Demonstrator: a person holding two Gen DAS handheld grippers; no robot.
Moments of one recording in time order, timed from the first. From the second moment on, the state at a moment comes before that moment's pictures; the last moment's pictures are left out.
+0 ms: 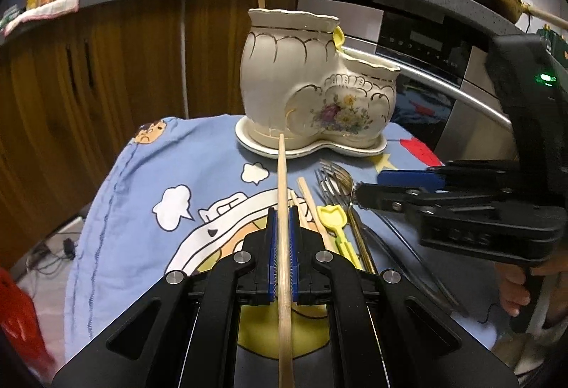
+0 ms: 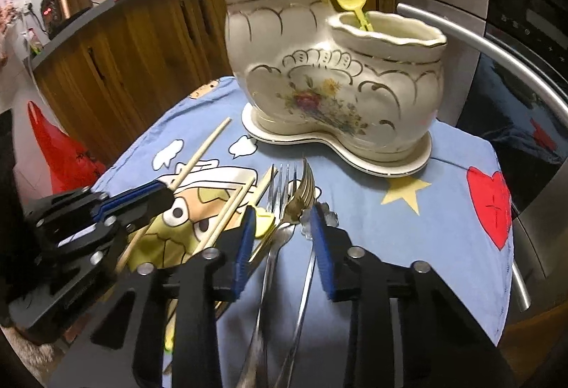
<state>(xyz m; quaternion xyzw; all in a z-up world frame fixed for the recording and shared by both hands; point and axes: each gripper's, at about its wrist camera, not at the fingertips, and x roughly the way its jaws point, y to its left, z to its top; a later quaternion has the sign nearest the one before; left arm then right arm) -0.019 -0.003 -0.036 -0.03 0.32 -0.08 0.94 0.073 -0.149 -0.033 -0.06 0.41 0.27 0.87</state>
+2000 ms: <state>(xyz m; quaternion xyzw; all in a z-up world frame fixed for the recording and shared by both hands) 0.046 -0.009 0.126 -0.10 0.05 -0.15 0.98 0.071 -0.260 0.146 0.14 0.03 0.34 0.93</state>
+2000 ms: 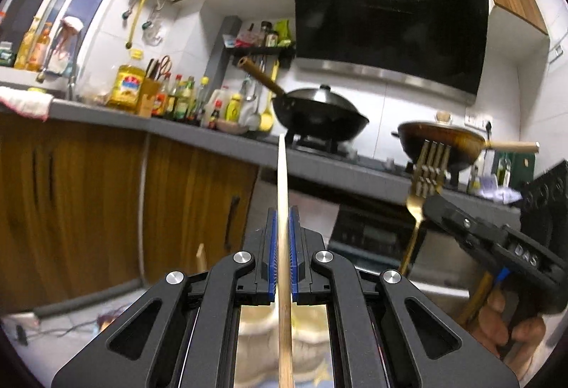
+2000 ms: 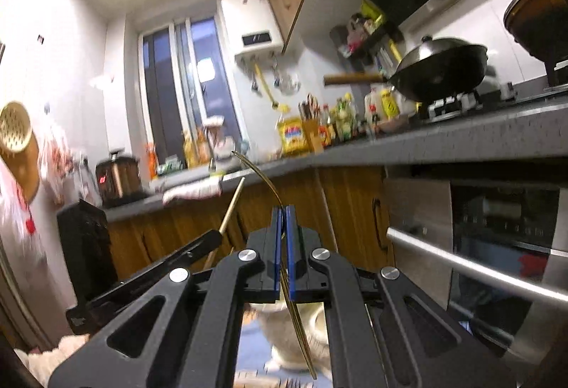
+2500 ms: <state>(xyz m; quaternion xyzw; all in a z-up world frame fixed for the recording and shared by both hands) 0.131 -0.042 0.102 -0.01 0.02 -0.07 1.00 0.150 -0.268 0.103 0.20 0.06 0.31 0.93</state>
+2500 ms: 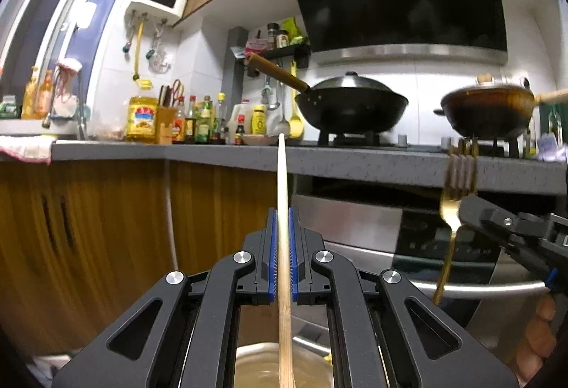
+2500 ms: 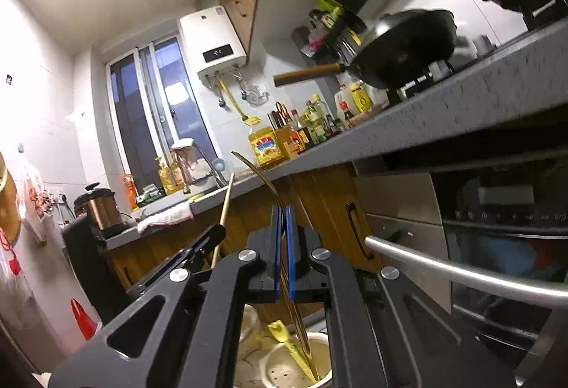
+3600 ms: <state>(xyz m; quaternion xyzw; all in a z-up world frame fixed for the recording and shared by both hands) 0.081 -0.047 0.087 0.02 0.01 -0.13 0.99 0.170 -0.253 0.061 0.18 0.15 0.32 0.92</state>
